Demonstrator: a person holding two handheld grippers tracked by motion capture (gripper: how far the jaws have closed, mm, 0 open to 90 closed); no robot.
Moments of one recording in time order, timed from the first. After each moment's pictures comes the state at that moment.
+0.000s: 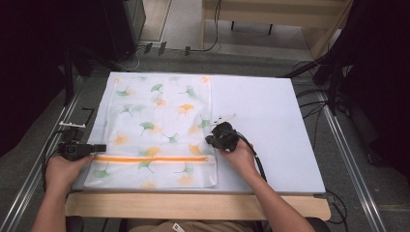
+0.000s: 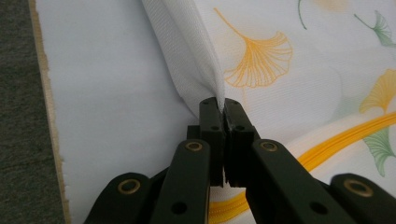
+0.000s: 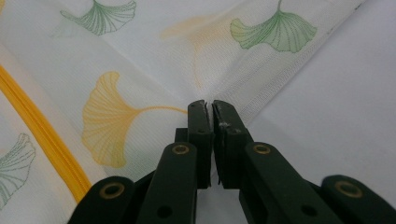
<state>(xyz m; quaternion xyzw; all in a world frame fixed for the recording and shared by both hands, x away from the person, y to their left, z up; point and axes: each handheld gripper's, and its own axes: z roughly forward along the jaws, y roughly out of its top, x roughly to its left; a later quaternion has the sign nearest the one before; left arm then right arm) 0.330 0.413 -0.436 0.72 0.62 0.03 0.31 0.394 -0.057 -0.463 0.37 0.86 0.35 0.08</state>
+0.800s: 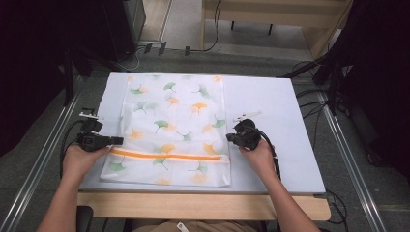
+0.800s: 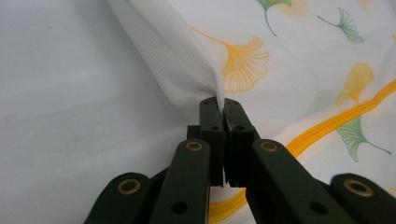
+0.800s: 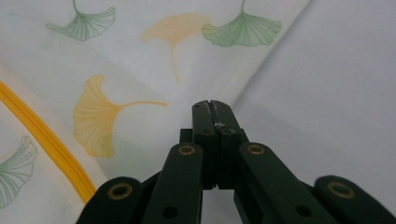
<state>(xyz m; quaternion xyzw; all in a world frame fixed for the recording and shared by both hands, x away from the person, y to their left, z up) 0.359 0.367 -0.427 0.76 0.56 0.01 0.32 0.396 -0.121 -0.453 0.43 0.84 0.33 0.07</state>
